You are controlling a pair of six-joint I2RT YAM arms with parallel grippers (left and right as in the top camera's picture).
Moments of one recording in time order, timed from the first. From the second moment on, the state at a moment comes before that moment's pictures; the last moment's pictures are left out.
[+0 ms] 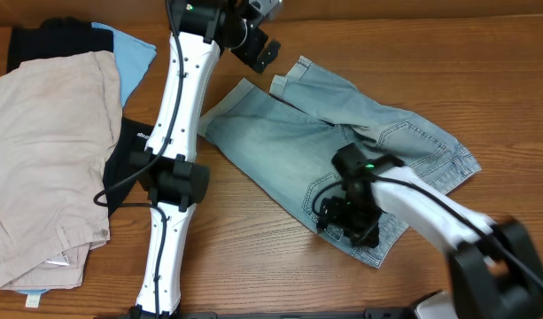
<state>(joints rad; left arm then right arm) -0.27 2.58 2.92 -1.33 0.25 0.43 0.44 1.58 0.89 -0.98 -0.33 0.71</state>
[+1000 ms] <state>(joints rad) -0.33 2.86 2.92 -1.30 0.39 0.50 0.12 1.12 1.03 -1.08 -0.23 0.55</state>
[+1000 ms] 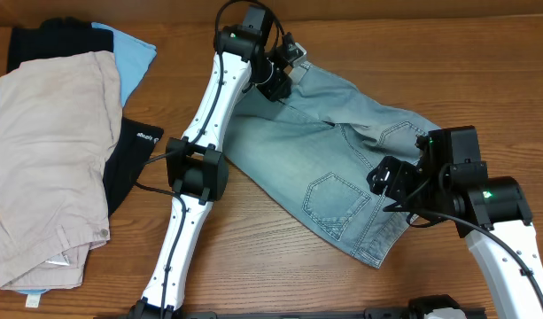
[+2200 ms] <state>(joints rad) -0.32 2.52 3.07 -1.51 0.05 0.23 0.12 1.15 1.03 -1.08 -0.17 0.54</state>
